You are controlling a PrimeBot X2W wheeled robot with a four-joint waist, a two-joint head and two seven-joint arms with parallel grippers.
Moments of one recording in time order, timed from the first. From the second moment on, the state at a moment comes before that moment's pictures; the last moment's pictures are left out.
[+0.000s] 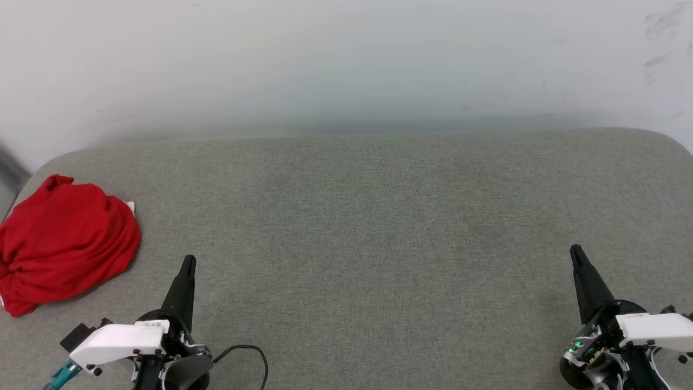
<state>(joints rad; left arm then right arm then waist) -0.11 0.05 0.11 0.25 -1.61 -0.13 0.11 -0.10 -0.05 -0.11 0.25 1.62 0.13 0.12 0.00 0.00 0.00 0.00</state>
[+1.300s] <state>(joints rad) -0.11 0.05 0.11 0.25 -1.61 -0.13 0.11 -0.10 -0.05 -0.11 0.25 1.62 0.13 0.11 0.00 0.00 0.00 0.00</state>
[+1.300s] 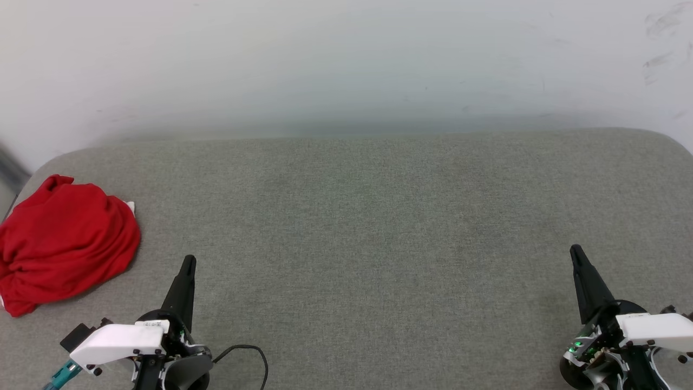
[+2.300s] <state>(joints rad) -0.11 0.05 0.11 0.25 -1.61 -0.13 0.11 -0.10 -0.05 -0.11 0.25 1.62 0.13 0.11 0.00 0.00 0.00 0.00</state>
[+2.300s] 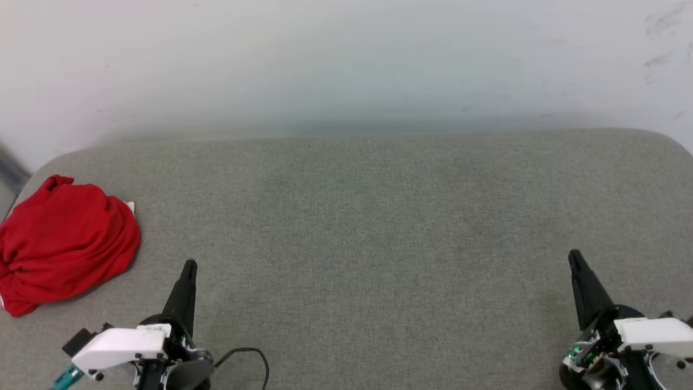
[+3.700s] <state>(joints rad) -0.02 0.05 0.06 0.10 -0.93 0.05 -0.05 -0.03 -0.05 -0.04 0.10 0.89 0.13 -0.05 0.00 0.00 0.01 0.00</state>
